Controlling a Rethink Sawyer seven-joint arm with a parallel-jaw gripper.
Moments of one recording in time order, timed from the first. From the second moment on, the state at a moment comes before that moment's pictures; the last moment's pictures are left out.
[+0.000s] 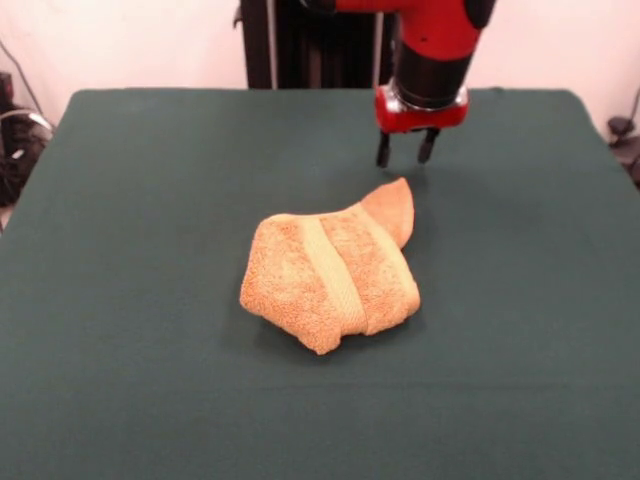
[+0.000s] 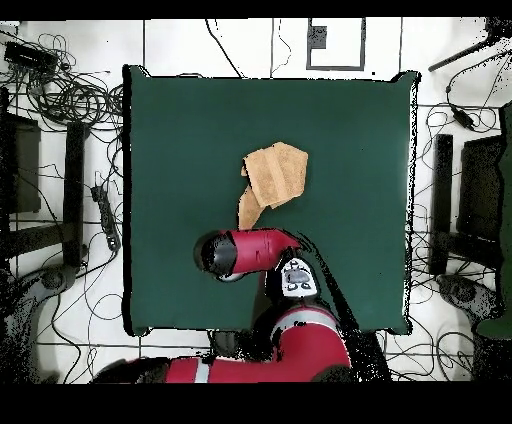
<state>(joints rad) -0.07 -0.45 0.01 1.76 -0.21 0.48 1.67</state>
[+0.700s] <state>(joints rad) -0.04 -0.59 0.00 1.64 -0.10 0.72 1.67</state>
